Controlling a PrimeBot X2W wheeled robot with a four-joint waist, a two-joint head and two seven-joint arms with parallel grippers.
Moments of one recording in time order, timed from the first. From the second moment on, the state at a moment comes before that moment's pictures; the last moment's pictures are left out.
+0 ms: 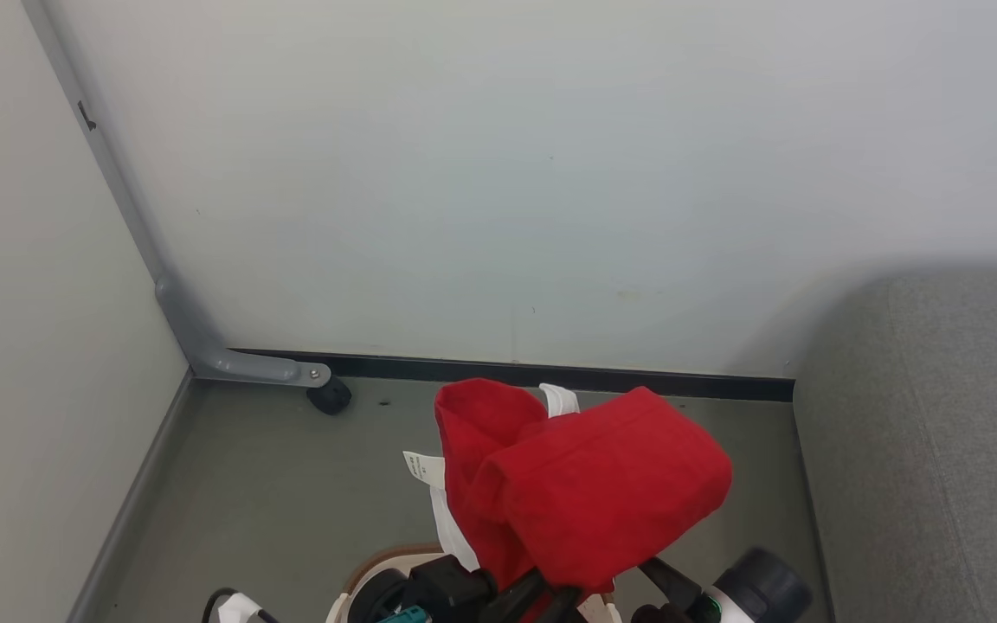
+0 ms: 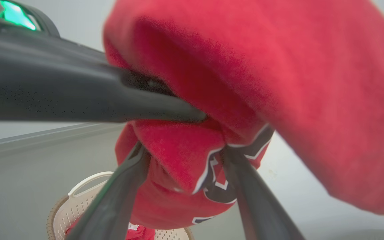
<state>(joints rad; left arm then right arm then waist) -0.27 0.13 -0.78 0.21 -0.58 -0.12 -0.11 -0.23 -0.10 0.62 0.35 -0.14 -0.01 -0.26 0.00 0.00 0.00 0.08</state>
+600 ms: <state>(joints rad) -0.27 0.15 -0.79 0.19 -0.64 -0.12 -0.09 -0.24 -0.09 0.61 0.35 -0.10 -0.01 -0.26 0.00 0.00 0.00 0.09</state>
